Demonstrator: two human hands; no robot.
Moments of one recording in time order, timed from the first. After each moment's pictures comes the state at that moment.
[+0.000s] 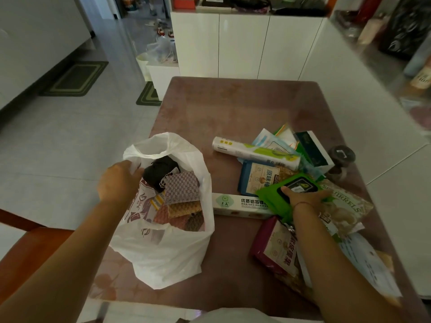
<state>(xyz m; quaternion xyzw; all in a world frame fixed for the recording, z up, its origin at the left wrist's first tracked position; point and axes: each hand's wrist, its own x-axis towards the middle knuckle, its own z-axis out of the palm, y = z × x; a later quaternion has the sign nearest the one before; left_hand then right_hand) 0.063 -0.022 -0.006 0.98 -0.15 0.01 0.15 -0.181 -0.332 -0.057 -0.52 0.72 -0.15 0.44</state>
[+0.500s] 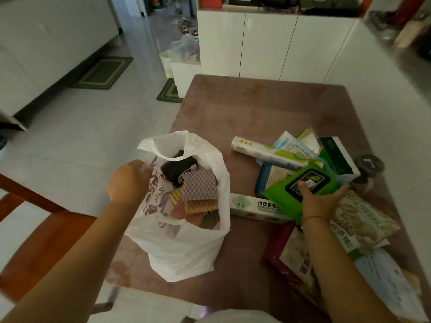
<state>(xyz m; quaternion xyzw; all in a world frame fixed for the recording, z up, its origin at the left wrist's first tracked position) 0.055 0.003 -0.004 0.98 -0.09 0.02 0.19 -0.167 -0.297 -0.040 -0.53 0.57 -0.34 0.52</state>
